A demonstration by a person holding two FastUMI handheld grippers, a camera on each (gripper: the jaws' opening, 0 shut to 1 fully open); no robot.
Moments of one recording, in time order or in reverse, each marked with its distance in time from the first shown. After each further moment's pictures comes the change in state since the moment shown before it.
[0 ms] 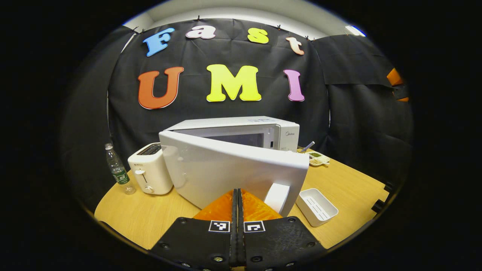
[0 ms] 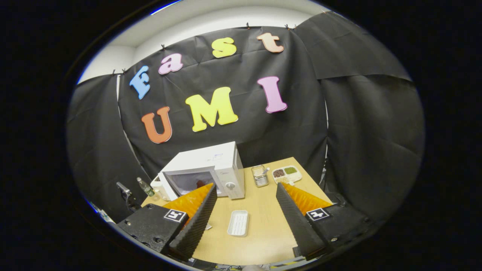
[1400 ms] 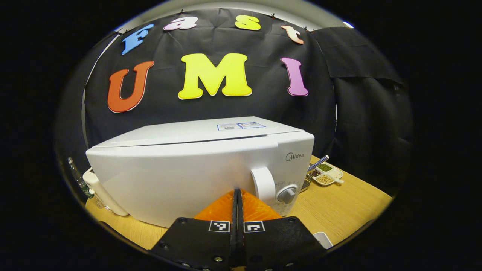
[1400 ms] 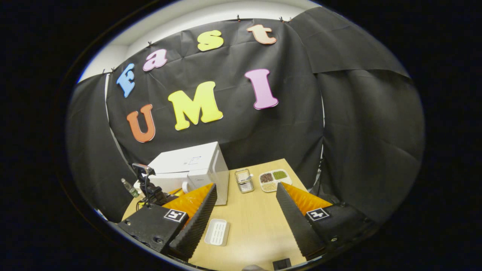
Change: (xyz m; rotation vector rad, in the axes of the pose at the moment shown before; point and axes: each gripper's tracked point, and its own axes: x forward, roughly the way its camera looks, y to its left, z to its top) left arm 0.172 -0.060 0.034 0.019 0.009 -0.007; right arm 0.074 -0.074 0.014 0.005 0.042 -0.034
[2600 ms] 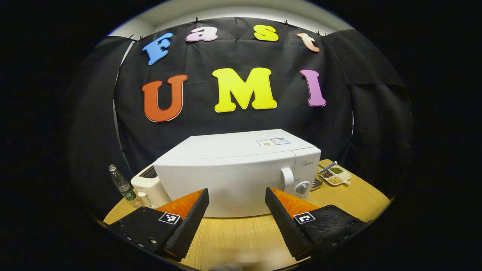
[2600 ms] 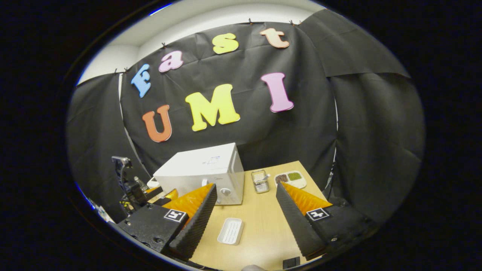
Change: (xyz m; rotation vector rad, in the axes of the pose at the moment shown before) left arm -0.133 0.051 0.051 -0.017 -0.028 0.175; right arm -0.023 0.052 -0.008 -0.044 -0.042 0.109
